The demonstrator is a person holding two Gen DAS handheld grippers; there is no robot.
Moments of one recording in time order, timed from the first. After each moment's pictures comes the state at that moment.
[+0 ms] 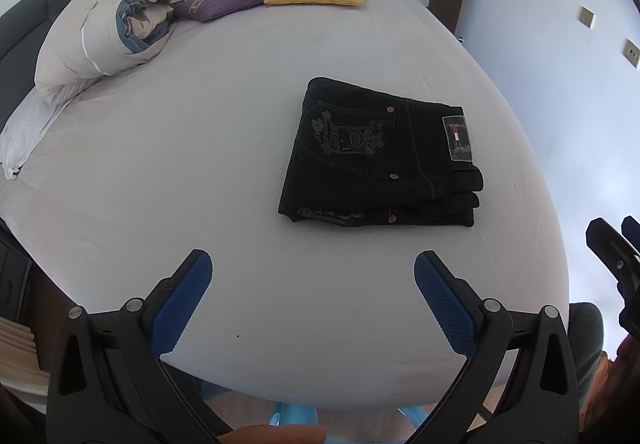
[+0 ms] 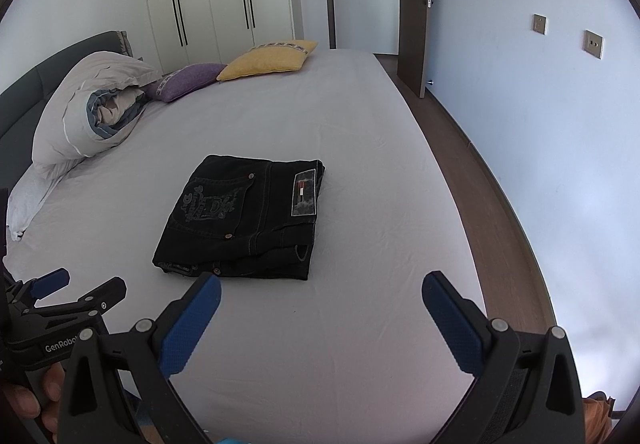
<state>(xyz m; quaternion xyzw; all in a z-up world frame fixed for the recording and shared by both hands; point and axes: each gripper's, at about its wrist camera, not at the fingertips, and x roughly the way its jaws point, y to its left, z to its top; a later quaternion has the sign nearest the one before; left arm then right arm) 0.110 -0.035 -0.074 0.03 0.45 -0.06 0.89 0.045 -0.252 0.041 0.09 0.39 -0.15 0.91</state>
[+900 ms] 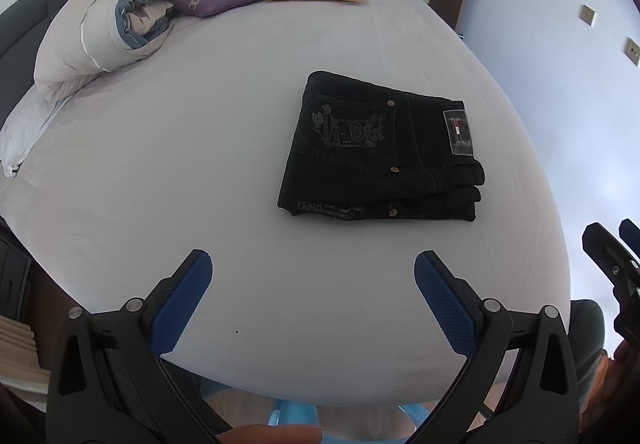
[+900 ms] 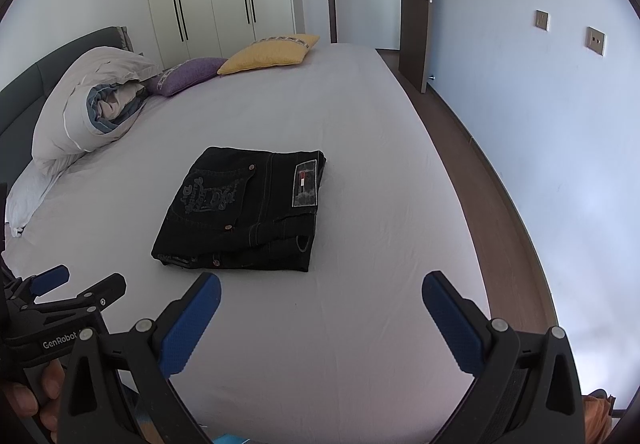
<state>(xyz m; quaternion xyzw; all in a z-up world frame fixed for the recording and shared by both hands) 0.108 -0.033 -0.080 0.03 0.46 -0.07 0.89 0.044 -0.249 0.032 0.09 0.39 -0.15 0.90</state>
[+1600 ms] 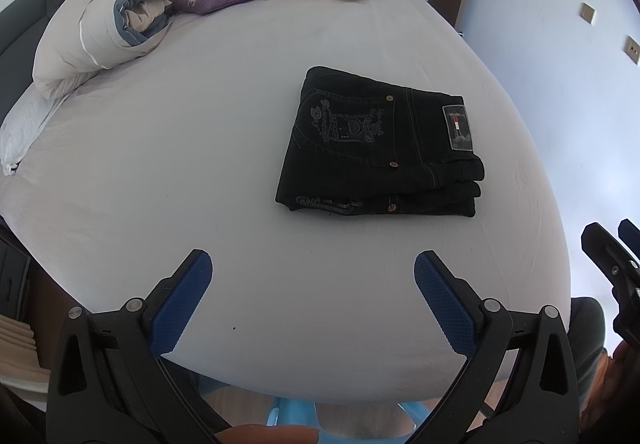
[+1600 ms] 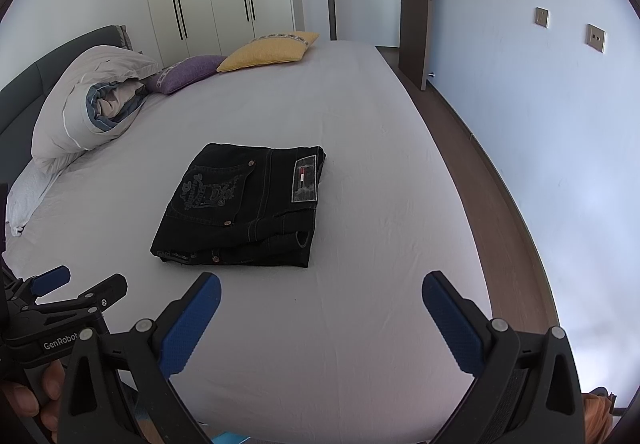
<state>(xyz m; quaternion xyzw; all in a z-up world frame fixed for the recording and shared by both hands) 0.106 -0.032 -0.084 0.03 0.46 -0.07 0.88 0.042 -0.249 0.029 0.09 0.39 -0.14 0.90</state>
